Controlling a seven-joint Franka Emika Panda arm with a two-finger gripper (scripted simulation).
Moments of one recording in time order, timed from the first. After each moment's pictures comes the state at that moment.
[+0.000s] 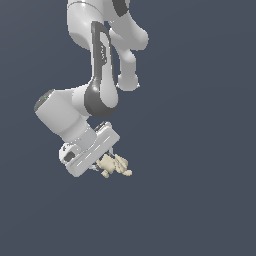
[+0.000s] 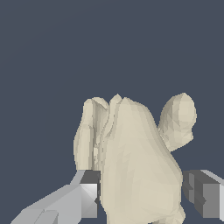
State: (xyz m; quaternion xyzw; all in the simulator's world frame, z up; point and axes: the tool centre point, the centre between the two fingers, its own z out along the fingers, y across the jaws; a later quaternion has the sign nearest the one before) arm 0.096 -0.089 0.143 -0.91 -0.33 -0.18 0.18
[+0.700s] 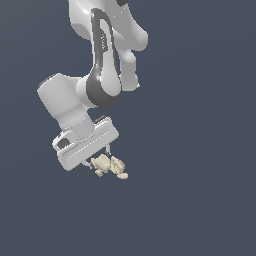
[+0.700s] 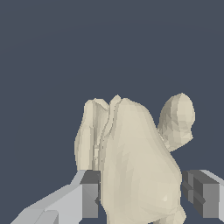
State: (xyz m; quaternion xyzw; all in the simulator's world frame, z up) arm 0.105 -0.099 0.179 -0.91 -0.31 -0.26 0.12
